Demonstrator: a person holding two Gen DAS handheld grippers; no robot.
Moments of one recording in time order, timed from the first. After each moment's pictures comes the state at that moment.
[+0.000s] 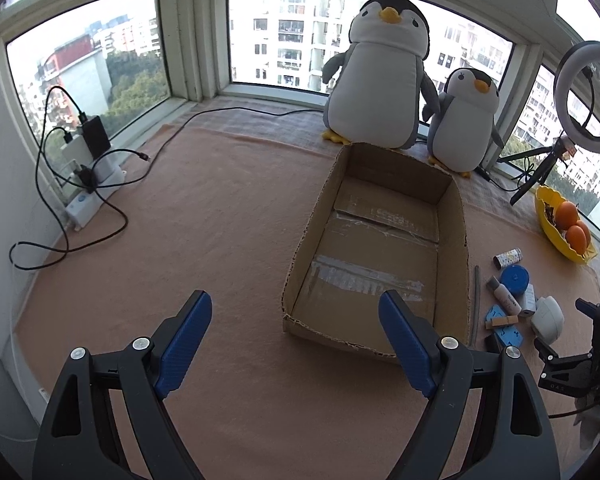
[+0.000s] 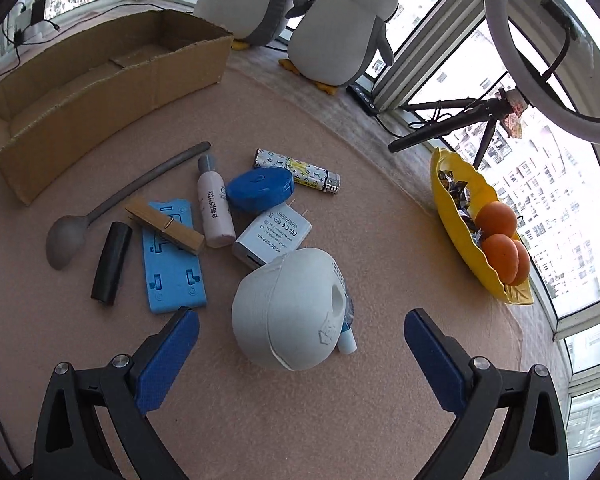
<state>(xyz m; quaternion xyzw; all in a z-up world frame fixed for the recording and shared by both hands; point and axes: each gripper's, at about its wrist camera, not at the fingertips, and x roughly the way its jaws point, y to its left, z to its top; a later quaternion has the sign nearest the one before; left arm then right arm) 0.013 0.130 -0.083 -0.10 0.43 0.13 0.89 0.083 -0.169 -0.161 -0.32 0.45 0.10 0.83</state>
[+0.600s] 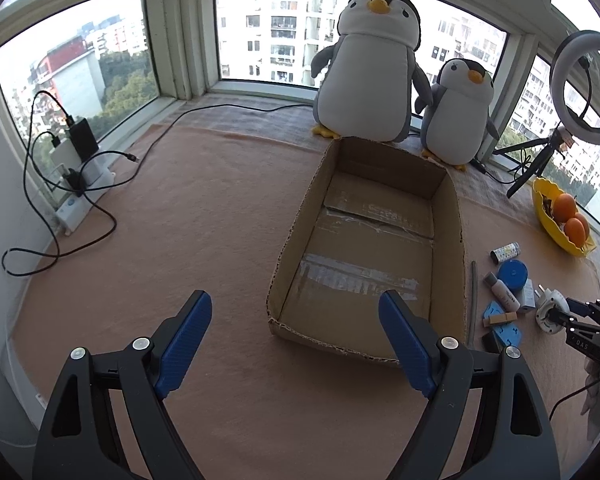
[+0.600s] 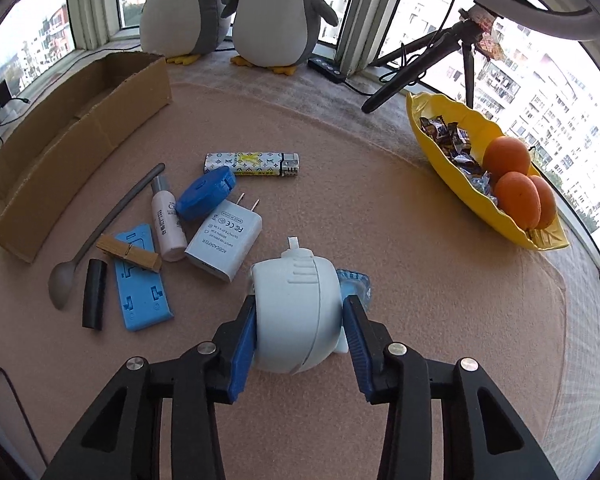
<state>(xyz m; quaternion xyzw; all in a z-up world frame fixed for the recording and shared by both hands) 0.022 0.122 -0.089 -0.09 0.44 0.11 0.89 0.119 -0.229 -0.153 -0.15 0.52 0.12 0.83</state>
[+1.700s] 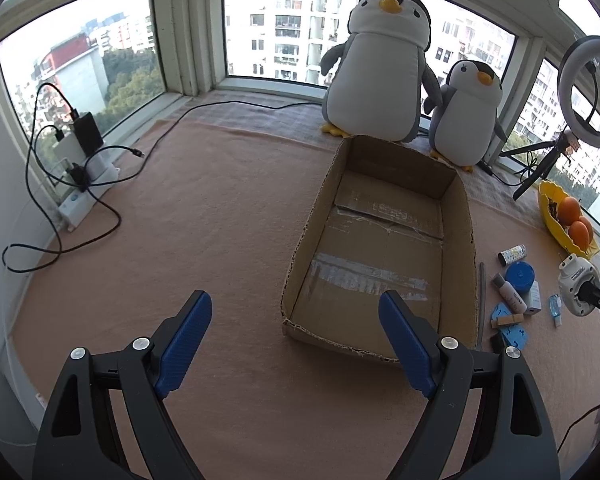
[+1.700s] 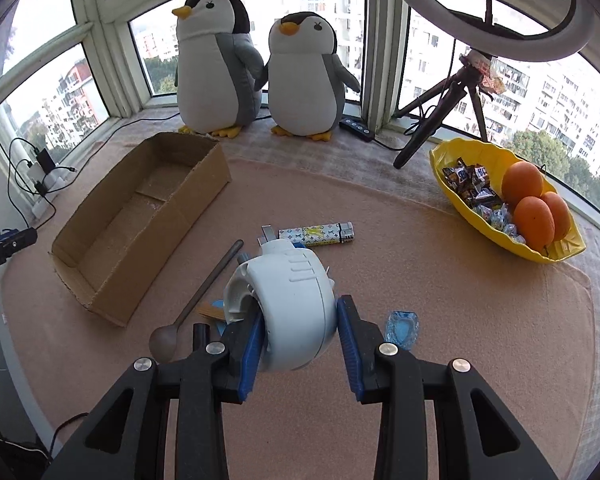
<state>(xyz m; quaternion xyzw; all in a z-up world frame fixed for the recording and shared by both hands) 0.021 0.133 -0.093 -0.10 0.44 0.12 0.89 0.099 -0.187 -0.081 -0.07 0.45 0.19 0.87</state>
